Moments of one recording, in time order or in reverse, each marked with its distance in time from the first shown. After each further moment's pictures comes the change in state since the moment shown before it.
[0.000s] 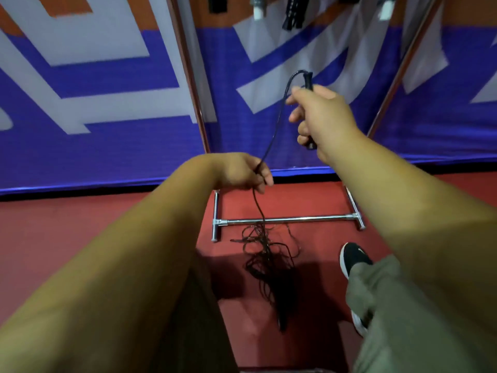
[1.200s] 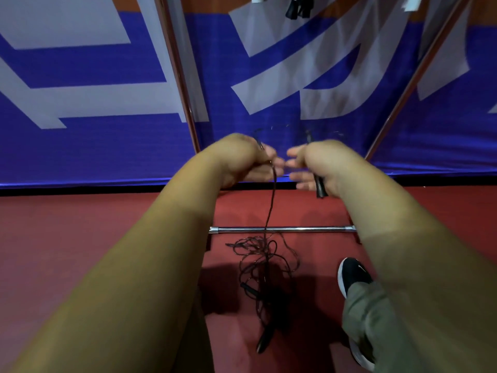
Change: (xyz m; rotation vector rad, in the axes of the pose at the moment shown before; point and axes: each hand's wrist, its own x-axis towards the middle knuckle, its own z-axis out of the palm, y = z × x) left_hand 0.051 0.024 -0.007 -0.790 0.211 -0.044; right_hand 0.044 0.064 -0.008 -0.250 -0.153 0.493
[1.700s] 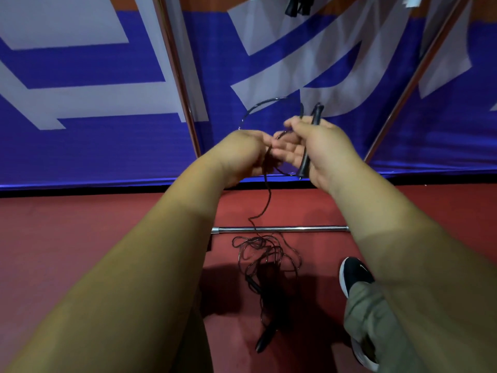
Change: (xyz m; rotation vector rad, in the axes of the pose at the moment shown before) left_hand 0.001 0.000 0.008 0.049 0.035 0.135; right_hand -0.008 -0.012 0.015 0.617 -0.067 -0.325
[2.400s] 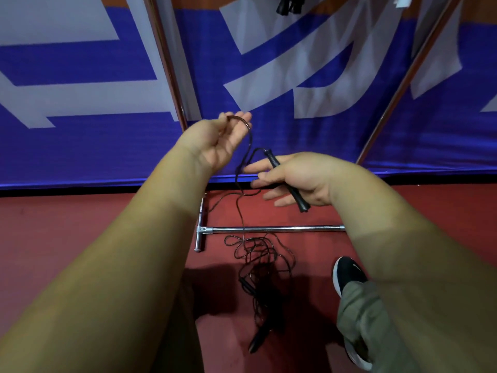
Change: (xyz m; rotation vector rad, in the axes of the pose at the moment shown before) left_hand 0.018 0.017 -0.028 -1.026 0.208 -0.028; right_hand -0.006 0.011 -0.019 -0.775 -0.392 0.410
